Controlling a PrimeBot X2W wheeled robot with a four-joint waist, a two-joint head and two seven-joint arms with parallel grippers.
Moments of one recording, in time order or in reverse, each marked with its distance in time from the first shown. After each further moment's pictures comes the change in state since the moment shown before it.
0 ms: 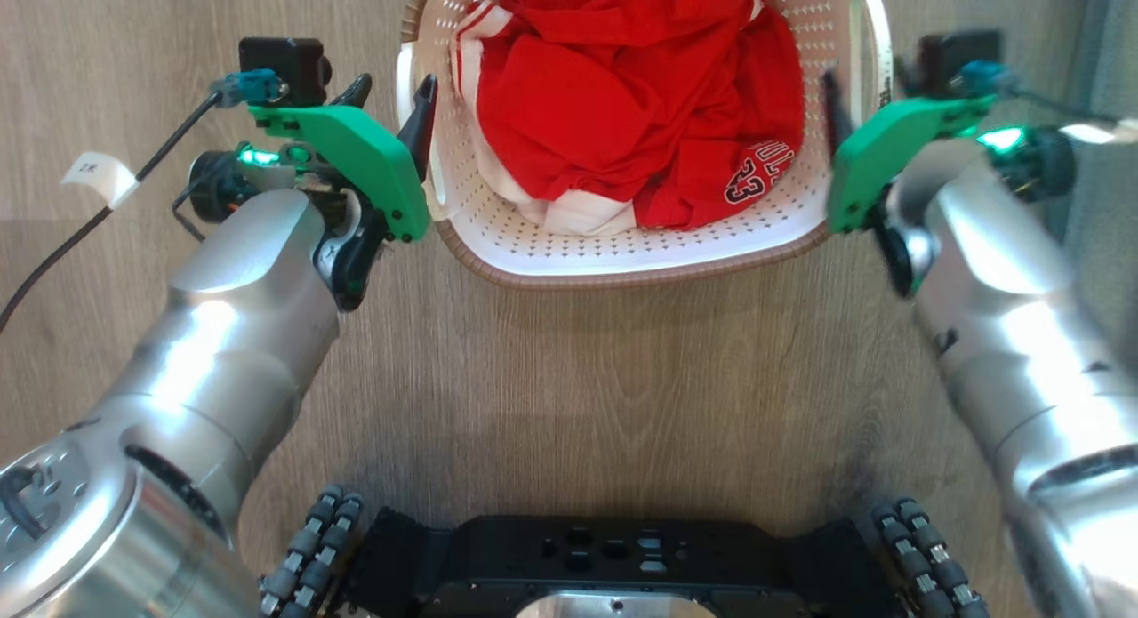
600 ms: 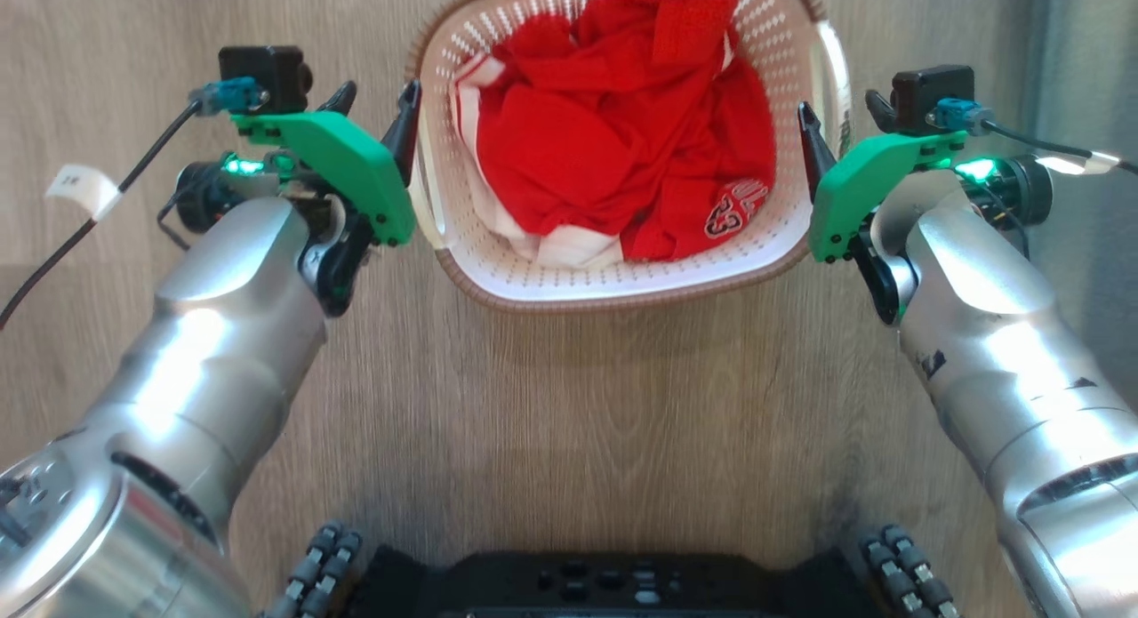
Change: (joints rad) left arm 0.012 0.013 0.026 0.004 -0.006 0.000 0.000; right arm 0.027 0.004 0.125 0.021 0.113 0.000 -0.037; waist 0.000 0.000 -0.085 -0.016
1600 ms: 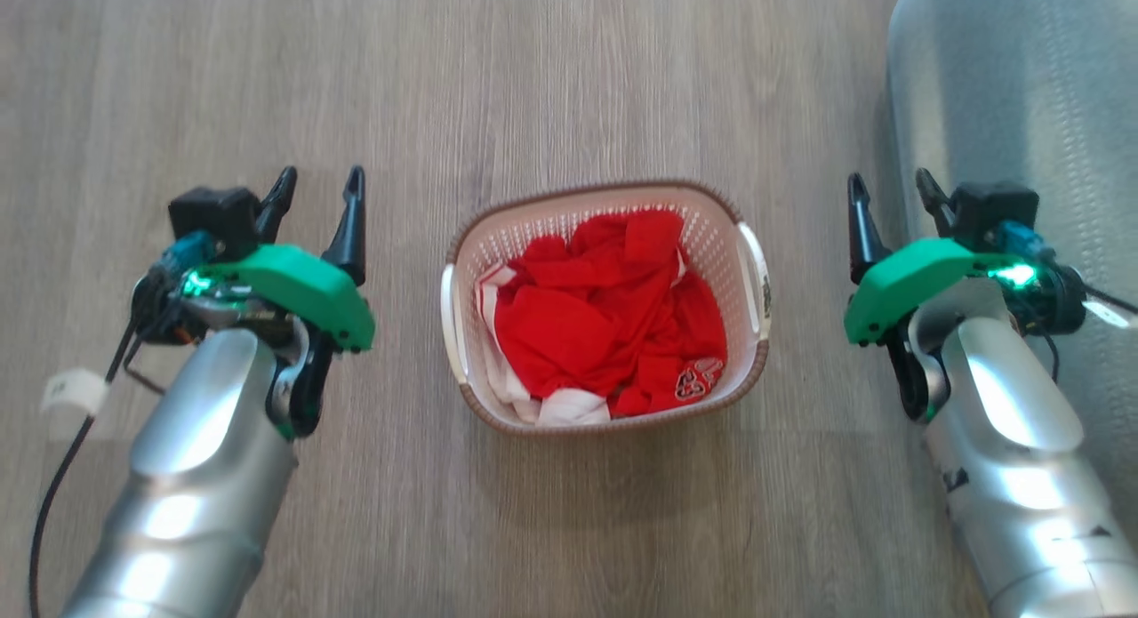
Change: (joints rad) left arm 0.442 0.082 0.641 -0.460 0.640 0.097 0.000; right arm 0.354 0.000 -0.325 -0.394 -0.180 0.000 -0.009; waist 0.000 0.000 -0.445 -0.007
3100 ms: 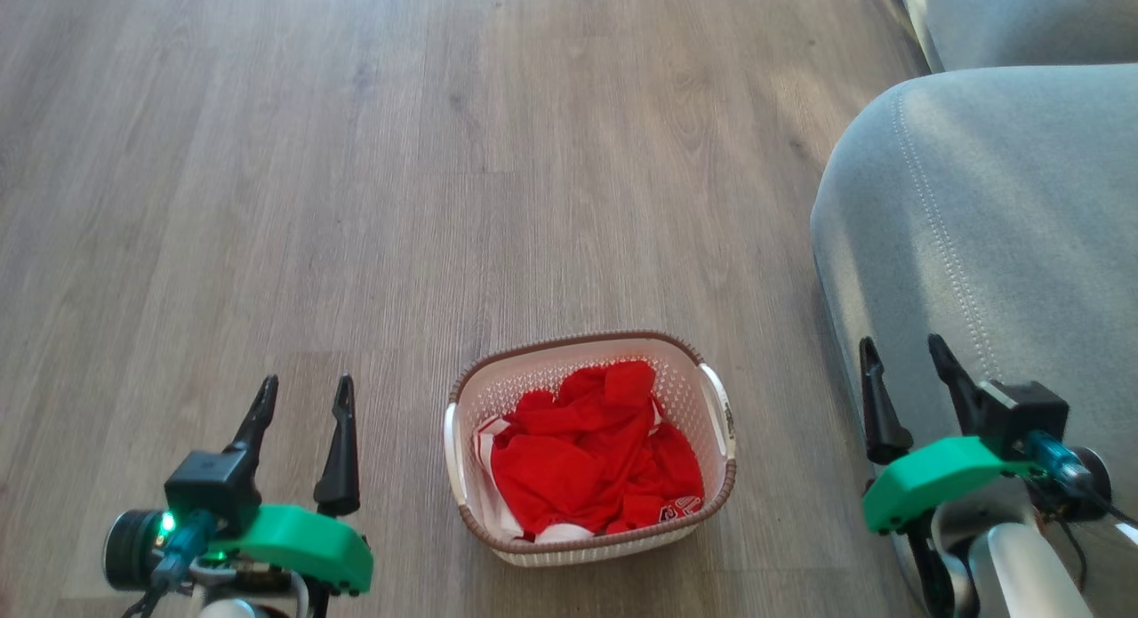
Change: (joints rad) left arm 0.702 0.030 0.197 -0.730 0.282 0.150 0.087; right arm 0.558 0.021 -0.047 -0.592 -0.017 0.000 0.077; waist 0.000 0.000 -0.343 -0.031
